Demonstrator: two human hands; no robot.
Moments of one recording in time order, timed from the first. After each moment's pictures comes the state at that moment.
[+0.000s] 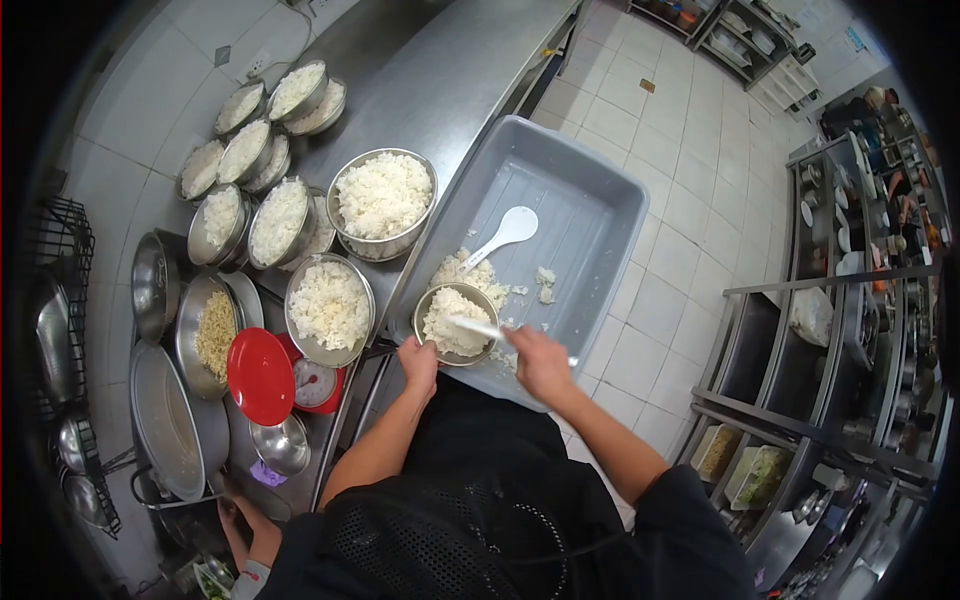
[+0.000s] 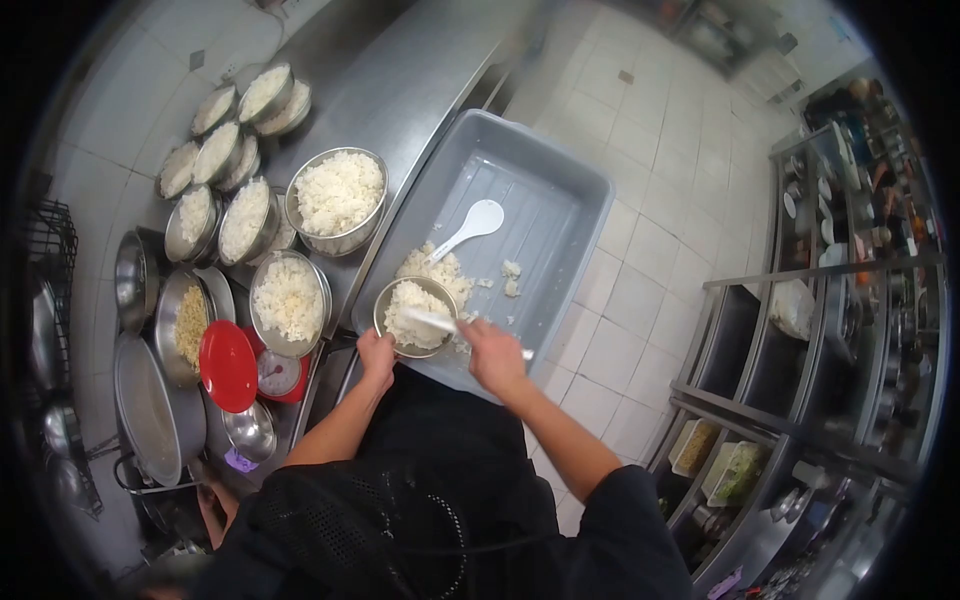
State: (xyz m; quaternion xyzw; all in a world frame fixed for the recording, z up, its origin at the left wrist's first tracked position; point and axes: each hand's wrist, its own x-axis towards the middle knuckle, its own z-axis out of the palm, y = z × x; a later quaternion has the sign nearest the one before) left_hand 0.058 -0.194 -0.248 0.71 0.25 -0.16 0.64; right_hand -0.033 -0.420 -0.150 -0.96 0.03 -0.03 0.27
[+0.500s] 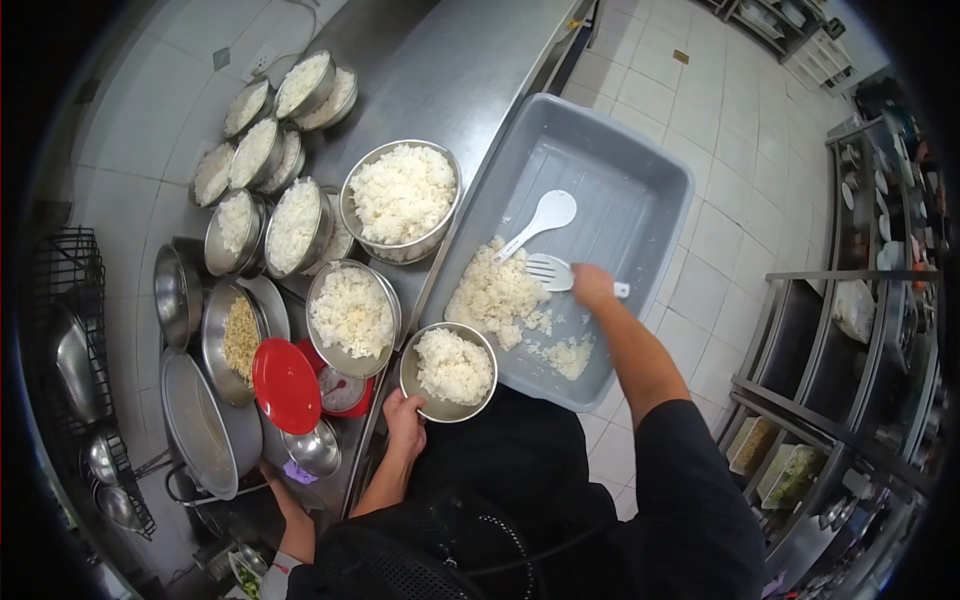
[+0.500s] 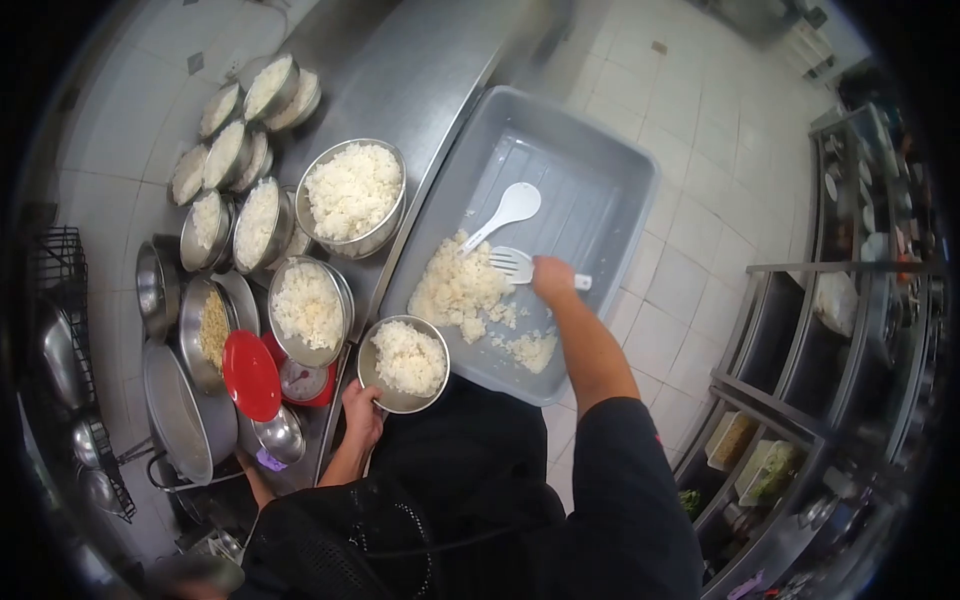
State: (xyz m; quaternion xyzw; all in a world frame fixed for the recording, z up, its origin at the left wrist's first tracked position) left_hand 0.007 -0.088 -0.187 0.60 0.32 -0.19 0.71; right_hand 0.087 -0.523 -0.330 -0.95 0.17 0.22 0.17
